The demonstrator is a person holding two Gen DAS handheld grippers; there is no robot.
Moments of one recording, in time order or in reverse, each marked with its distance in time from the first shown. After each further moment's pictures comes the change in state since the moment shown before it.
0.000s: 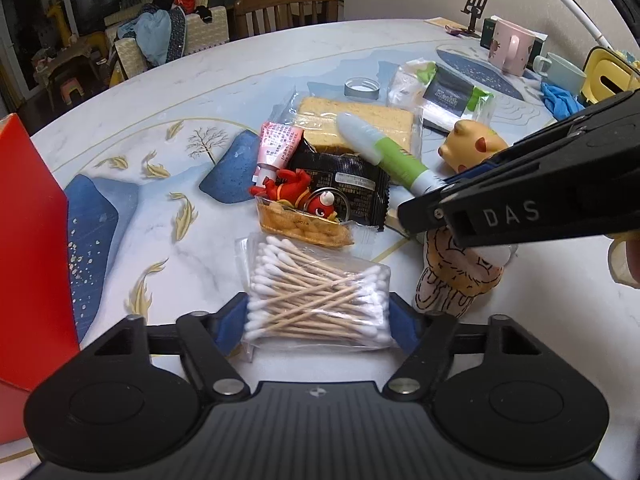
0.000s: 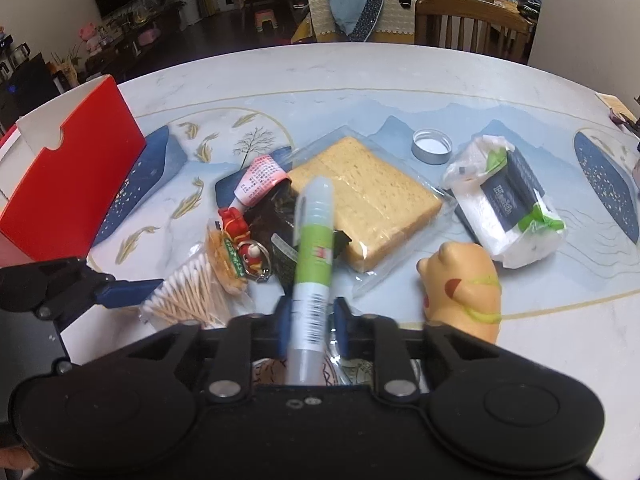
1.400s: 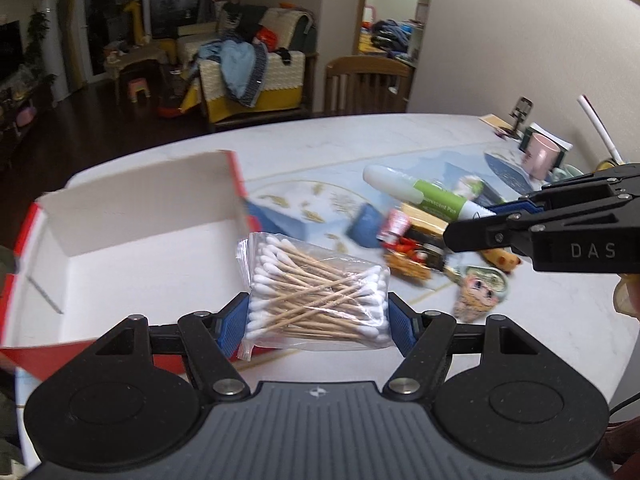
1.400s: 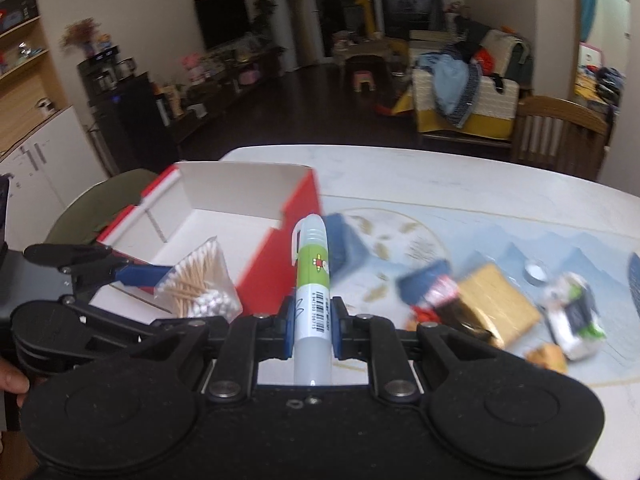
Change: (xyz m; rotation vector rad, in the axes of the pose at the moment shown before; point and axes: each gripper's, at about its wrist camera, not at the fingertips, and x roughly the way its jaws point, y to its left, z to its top) left arm -0.188 0.110 -0.025 -0.199 -0.146 0.076; right arm -0.112 0.138 0.038 -0.192 -0.160 0.234
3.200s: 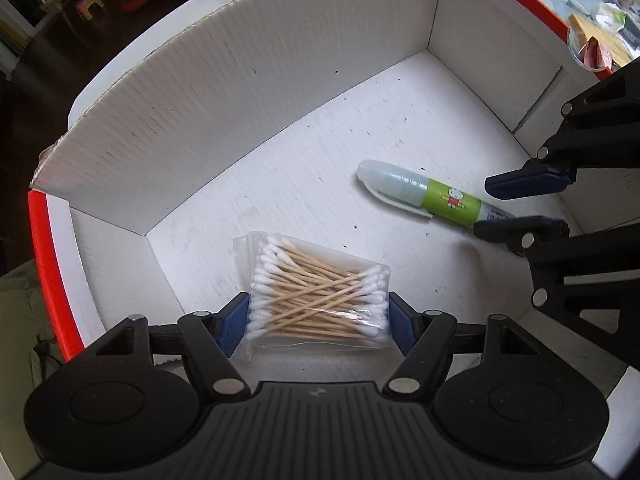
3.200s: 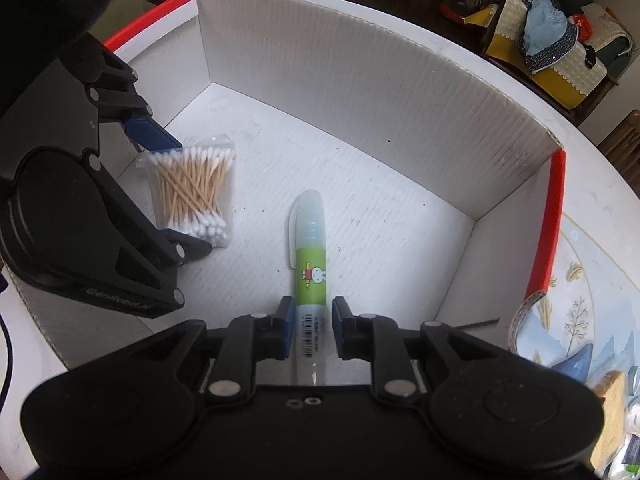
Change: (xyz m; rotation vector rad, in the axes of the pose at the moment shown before) left arm 0.161 0.193 0.028 0.294 0.560 0.057; right arm 0.260 0.116 0.048 -0.252 0.448 -0.095
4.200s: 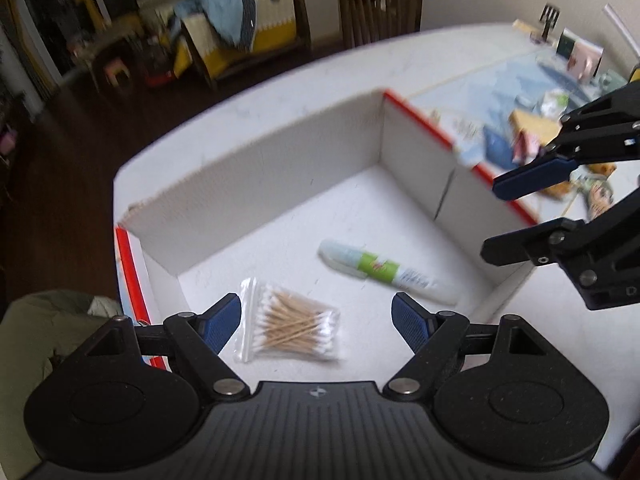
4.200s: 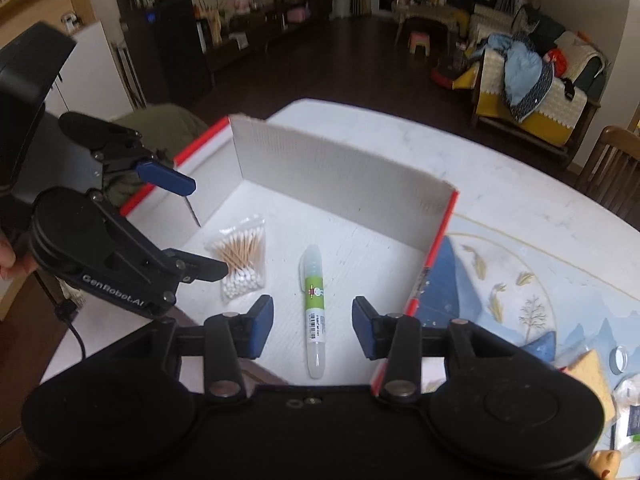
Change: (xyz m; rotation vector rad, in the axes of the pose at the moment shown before) left arm -0.107 -0.029 -0.041 -0.060 -0.339 0.004; right arm -0.134 -0.030 -0.059 0.081 -0.306 0.095
